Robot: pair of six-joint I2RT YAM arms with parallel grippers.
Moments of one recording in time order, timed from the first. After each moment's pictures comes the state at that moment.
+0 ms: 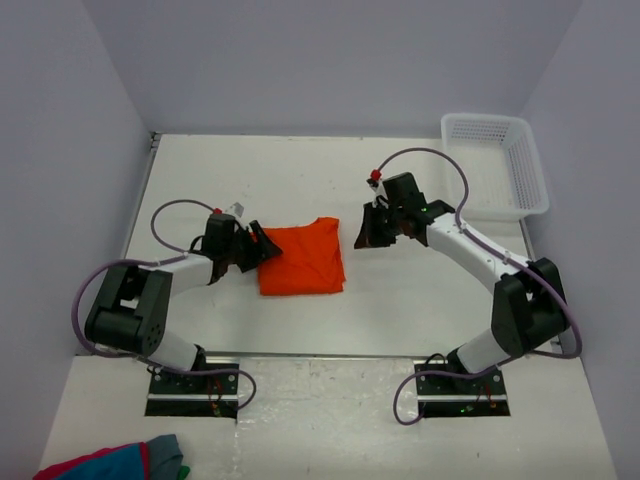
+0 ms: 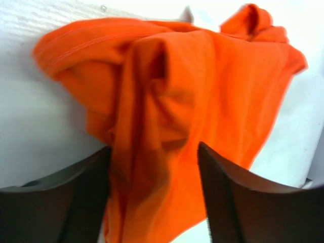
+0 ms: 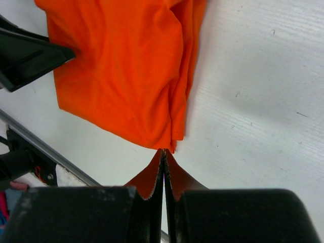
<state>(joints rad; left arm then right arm) -0.23 1.47 0.54 0.16 0.31 -0.72 0.47 1.54 1.11 -0.50 -0.33 0.44</state>
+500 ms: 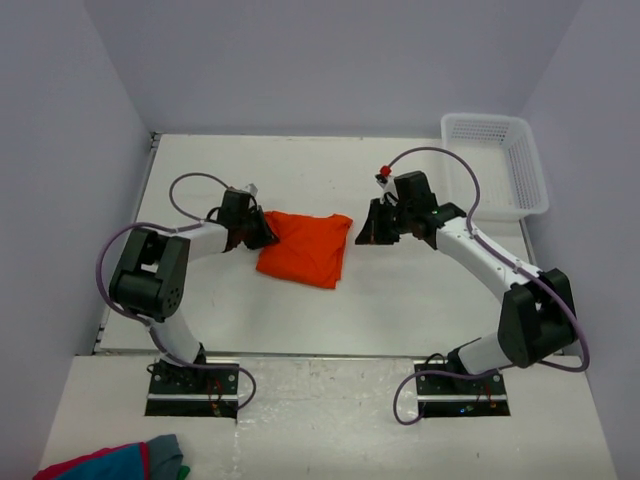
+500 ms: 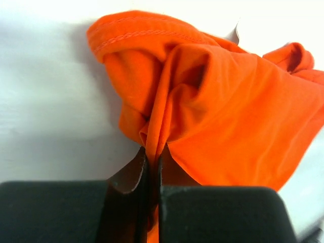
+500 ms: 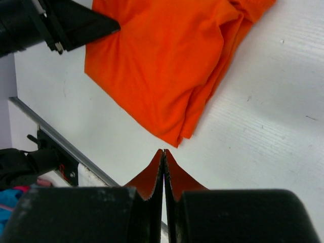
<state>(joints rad) -0.26 1.74 0.84 0.03 0.27 -0.65 0.42 1.47 1.07 -0.45 -0.41 0.47</state>
